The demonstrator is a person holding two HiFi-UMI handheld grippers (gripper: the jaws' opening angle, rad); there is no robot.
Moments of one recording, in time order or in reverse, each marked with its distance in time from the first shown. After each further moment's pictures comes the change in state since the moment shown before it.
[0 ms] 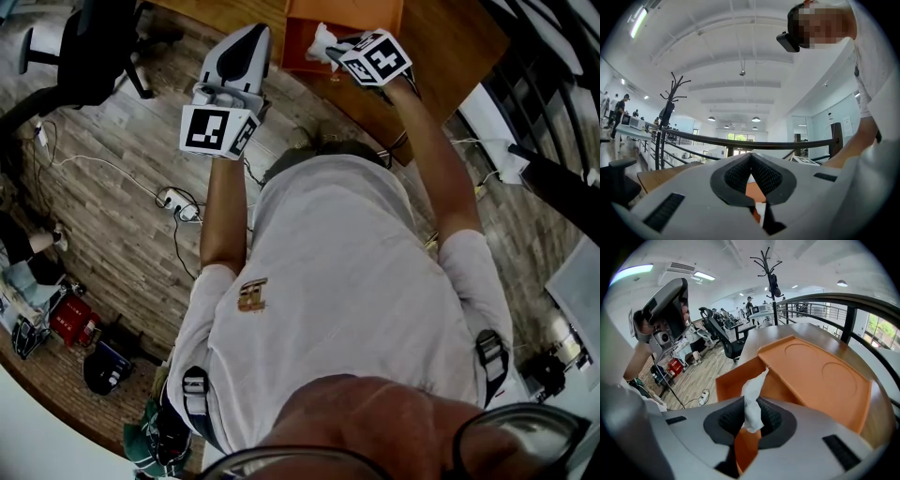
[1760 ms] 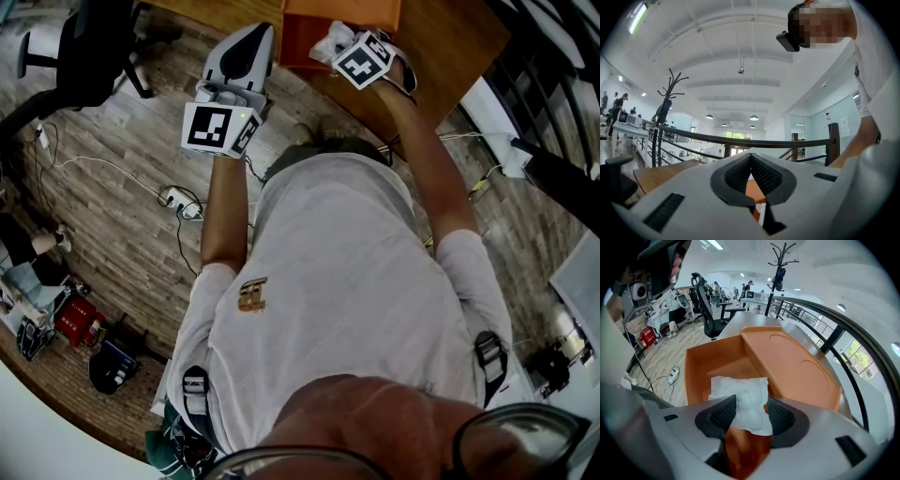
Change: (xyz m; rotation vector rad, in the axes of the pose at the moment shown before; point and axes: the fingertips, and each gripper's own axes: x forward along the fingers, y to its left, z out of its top) left arm 0.007 -0.014 -0.008 -0.009 0.019 -0.032; right arm -0.003 -0.043 -0.029 -0.157 0.174 -0.366
